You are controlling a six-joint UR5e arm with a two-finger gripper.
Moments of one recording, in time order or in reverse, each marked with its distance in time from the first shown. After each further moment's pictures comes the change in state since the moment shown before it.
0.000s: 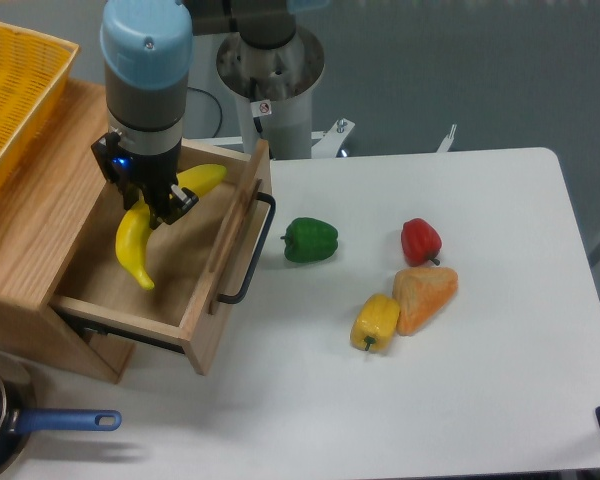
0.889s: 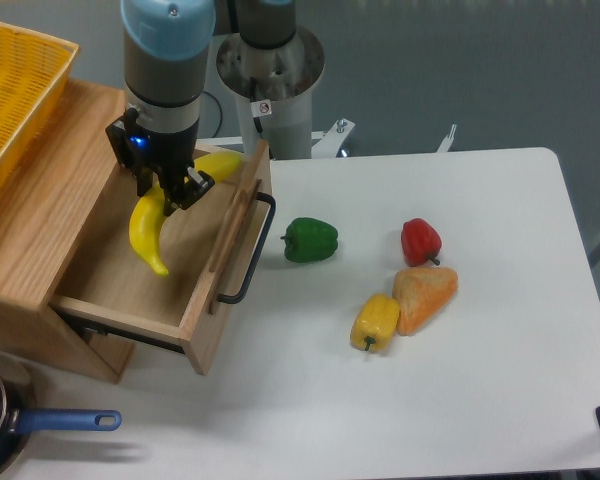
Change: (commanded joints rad) arm 0.028 0.043 0.003 -0.044 -0.003 0.020
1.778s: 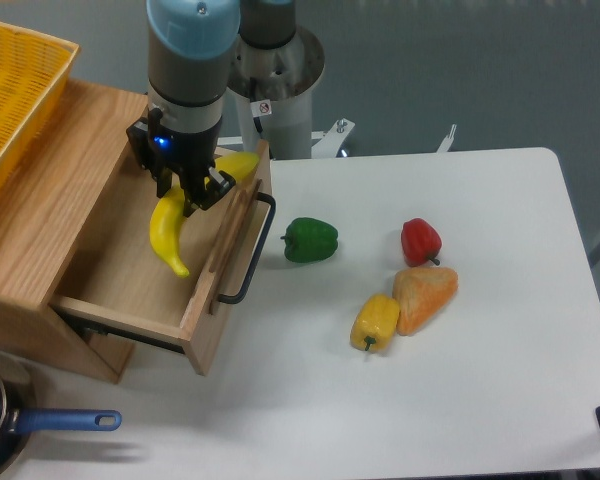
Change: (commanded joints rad) arm 0.051 0.008 0.000 0.000 0.006 0.051
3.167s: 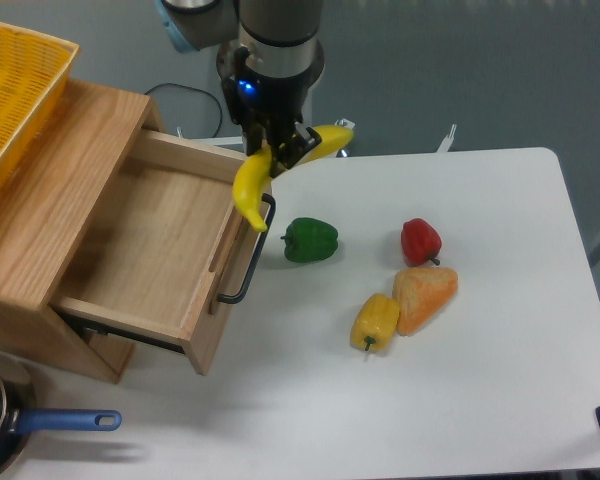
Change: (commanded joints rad) arm 0.137 0.087 0.006 -0.098 0.069 0.232
